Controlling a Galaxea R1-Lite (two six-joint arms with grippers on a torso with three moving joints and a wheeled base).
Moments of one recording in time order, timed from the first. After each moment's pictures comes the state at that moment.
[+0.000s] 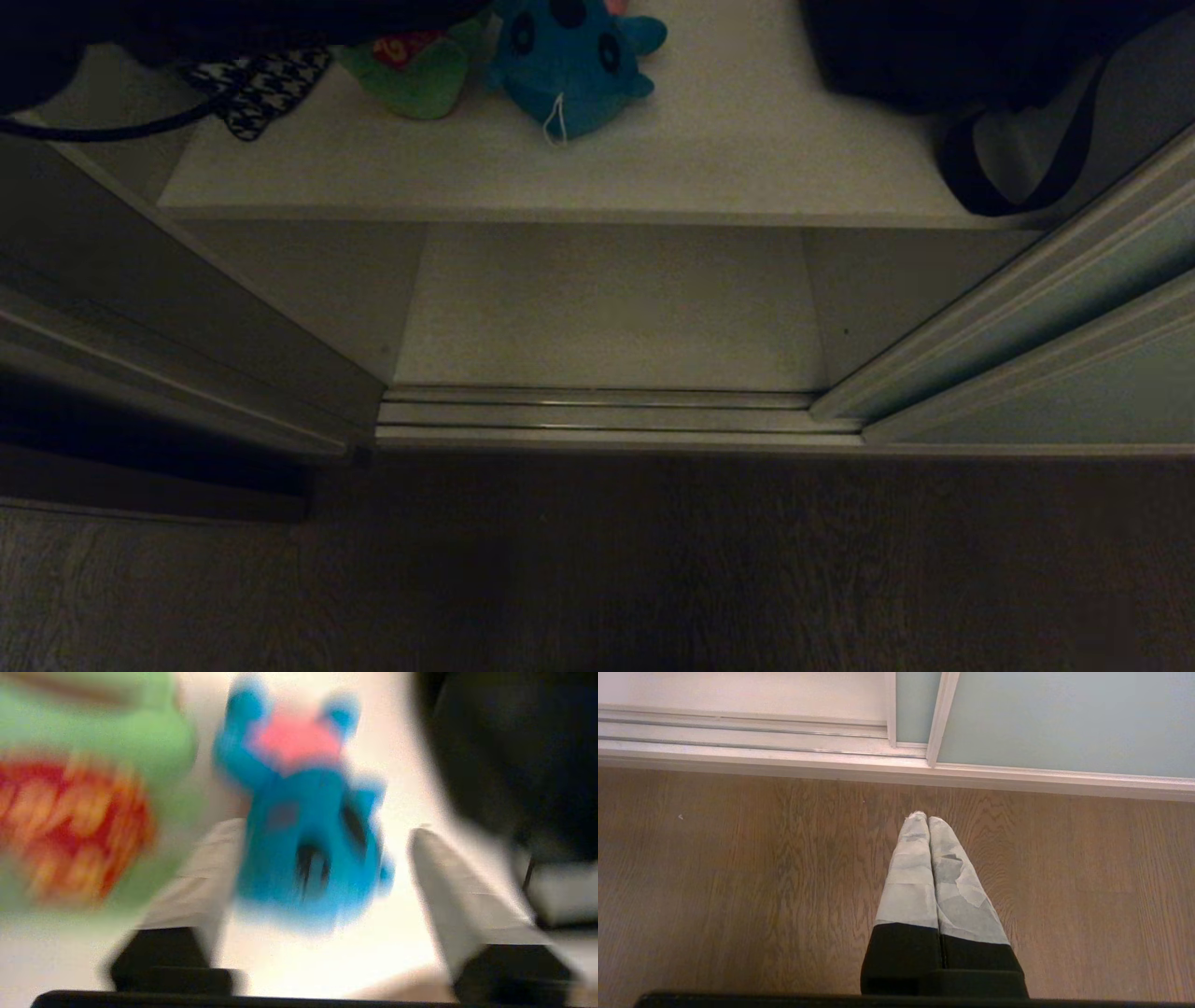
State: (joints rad) left arm -0.47 1.73 -1.93 0.01 -0.03 -0.20; right arm 0.00 0.00 0.00 -0.03 -0.01 0.02
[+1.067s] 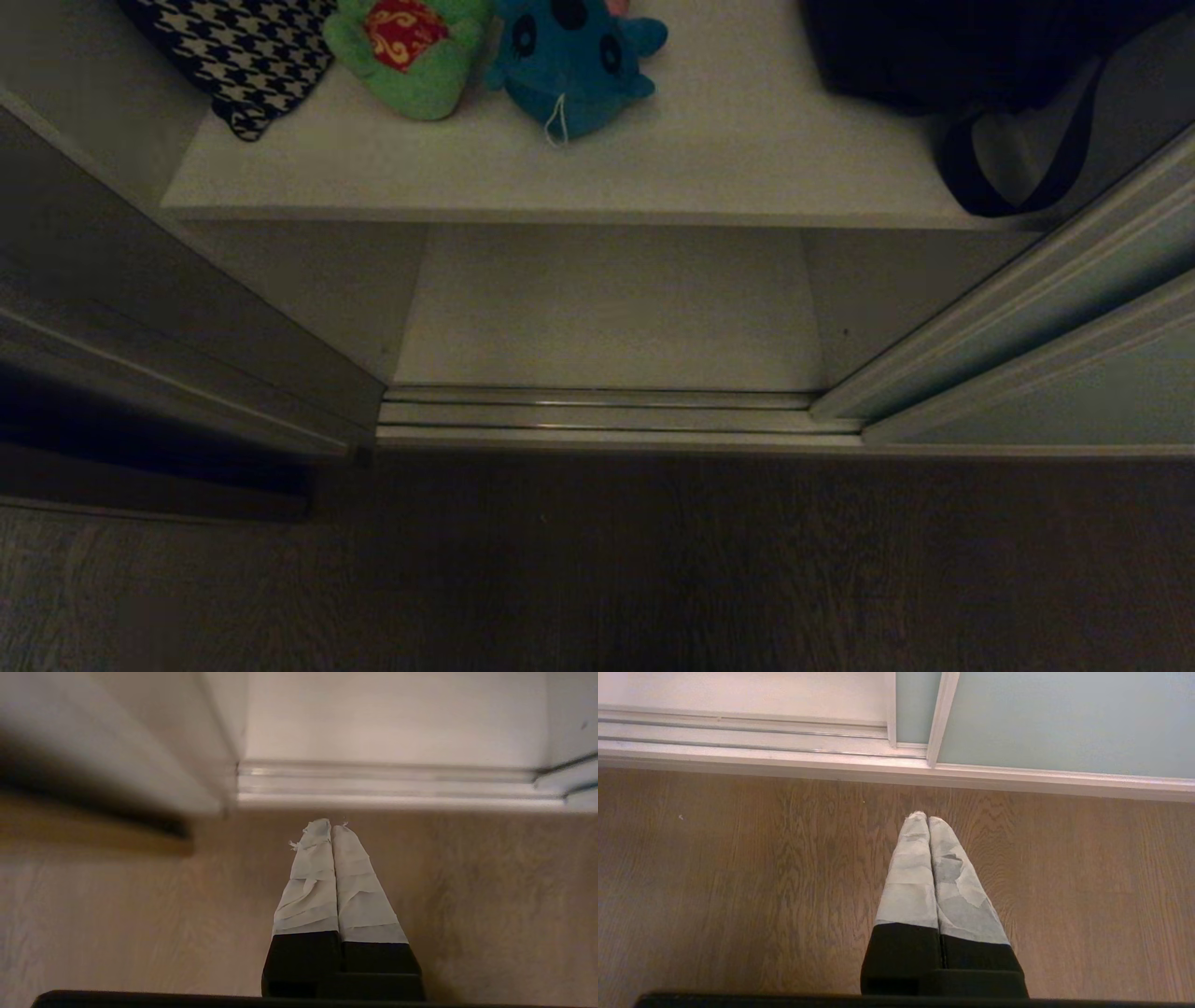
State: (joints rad) left arm -0.08 0.61 -0.86 0.38 -0.02 -0.03; right arm 0.00 0.00 0.00 -0.03 -0.01 0.02
